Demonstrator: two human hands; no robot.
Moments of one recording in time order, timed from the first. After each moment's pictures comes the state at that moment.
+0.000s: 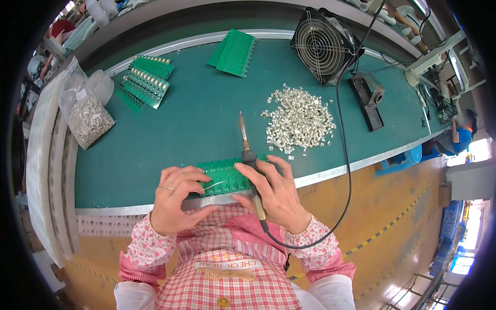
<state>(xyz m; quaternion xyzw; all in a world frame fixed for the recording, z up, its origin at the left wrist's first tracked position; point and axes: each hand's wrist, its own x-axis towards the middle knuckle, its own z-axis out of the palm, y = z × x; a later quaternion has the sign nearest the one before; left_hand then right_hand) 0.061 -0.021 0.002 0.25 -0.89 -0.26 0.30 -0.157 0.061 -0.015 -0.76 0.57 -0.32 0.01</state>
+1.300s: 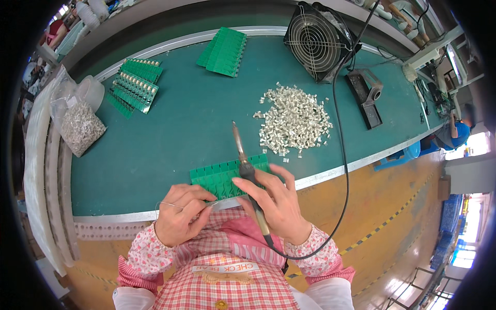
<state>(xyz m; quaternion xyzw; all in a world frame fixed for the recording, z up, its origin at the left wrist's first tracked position) 0.049 -0.011 -0.007 0.21 -0.90 -0.26 0.29 -0.161 0.073 -0.011 -0.74 0.58 -0.33 0.01</state>
